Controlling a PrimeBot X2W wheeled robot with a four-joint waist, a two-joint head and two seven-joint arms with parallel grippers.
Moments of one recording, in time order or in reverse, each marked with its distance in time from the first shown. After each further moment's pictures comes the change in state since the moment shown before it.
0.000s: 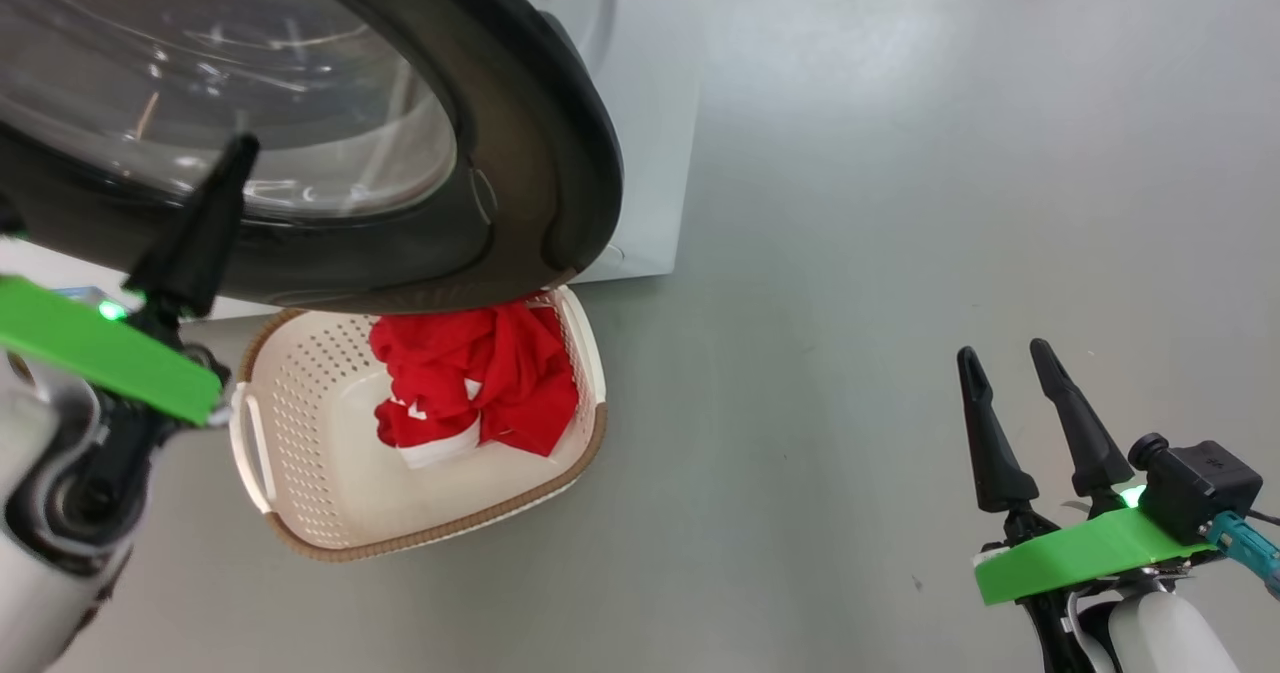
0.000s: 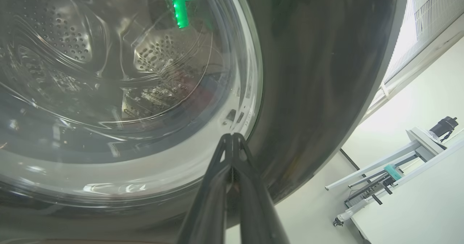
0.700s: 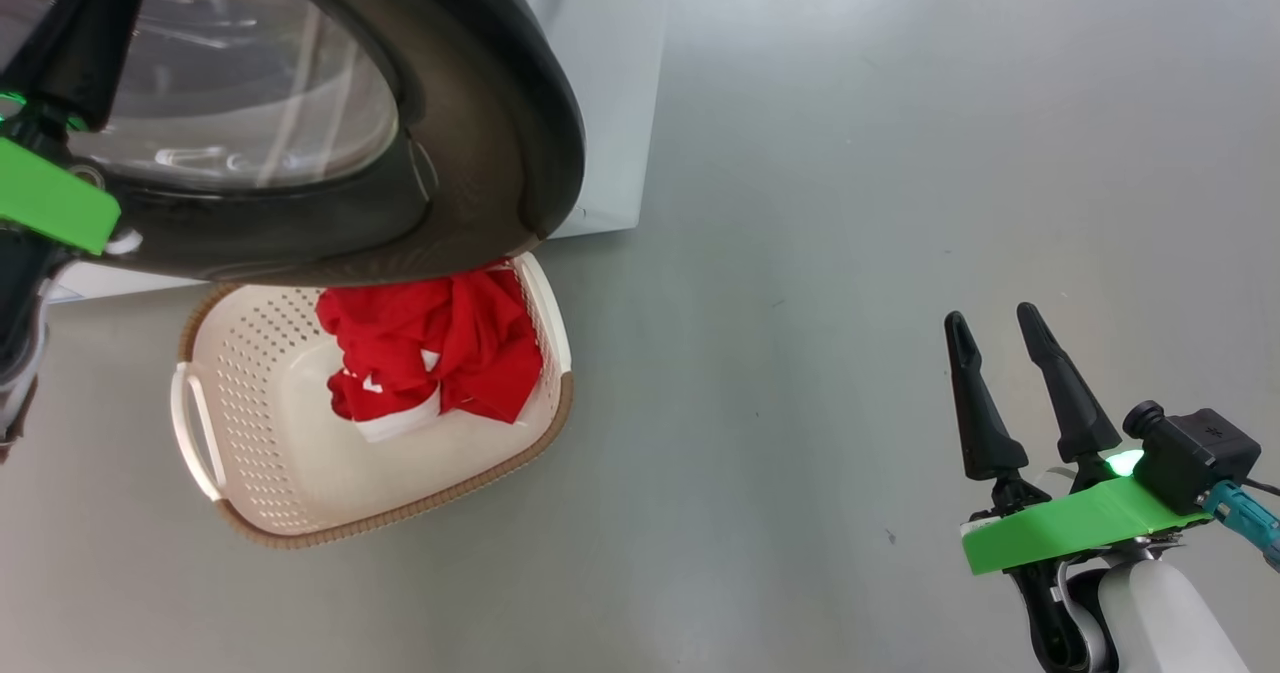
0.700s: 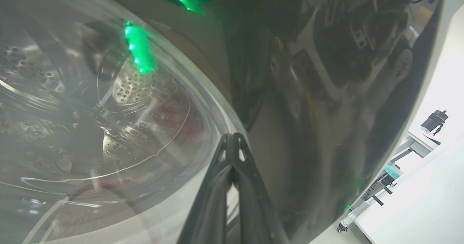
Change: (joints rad) left arm -0.226 0.000 0.063 0.042 0.030 0.000 0.114; right arm -0.051 -0.001 0.026 -0.006 0.037 0.000 0.000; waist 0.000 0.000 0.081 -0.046
